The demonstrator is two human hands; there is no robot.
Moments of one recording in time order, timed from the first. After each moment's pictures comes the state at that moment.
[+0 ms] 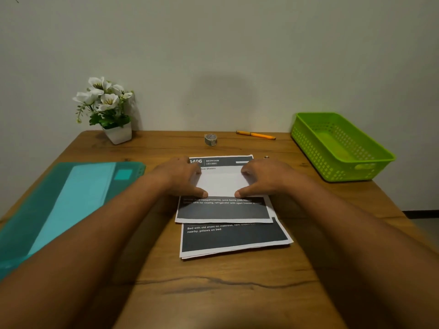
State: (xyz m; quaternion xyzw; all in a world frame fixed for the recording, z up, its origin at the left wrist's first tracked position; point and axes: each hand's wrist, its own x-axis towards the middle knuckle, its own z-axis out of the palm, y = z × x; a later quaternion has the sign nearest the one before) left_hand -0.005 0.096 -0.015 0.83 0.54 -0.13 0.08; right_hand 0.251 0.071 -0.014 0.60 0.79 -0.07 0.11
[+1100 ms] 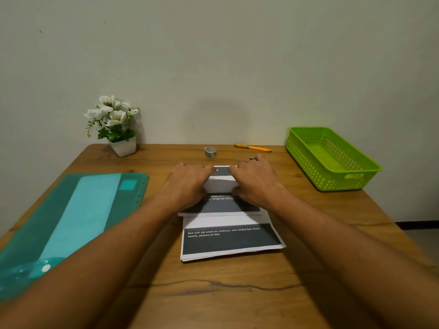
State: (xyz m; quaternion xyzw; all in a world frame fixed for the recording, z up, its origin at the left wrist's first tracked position) left_hand 0.014 0.072 -0.016 0.87 0.49 0.05 -0.09; right_hand 0.215 0.045 0.001 0.54 0.81 0.21 0.04
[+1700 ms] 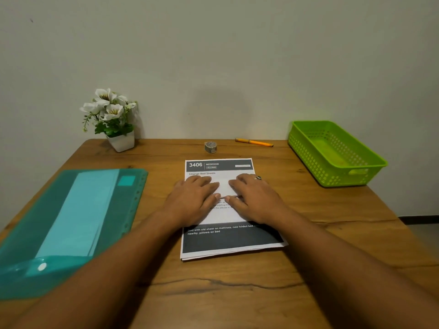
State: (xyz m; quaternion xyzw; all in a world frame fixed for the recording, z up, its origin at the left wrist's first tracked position) left_hand 0.011 0.058 -0.068 0.87 0.50 0.06 0.01; right_hand 0.230 0.033 -0.059 0.59 0.80 -0.01 -0.07
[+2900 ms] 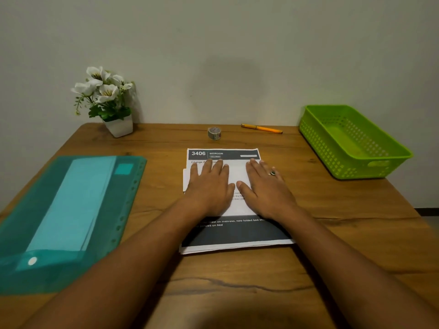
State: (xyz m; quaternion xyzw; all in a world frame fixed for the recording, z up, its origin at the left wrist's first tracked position) left_hand 0.060 0.060 -0.064 0.84 0.55 -0.04 0.04; right_hand 0.239 0.045 -0.086 0.66 0.75 -0.06 -0.06
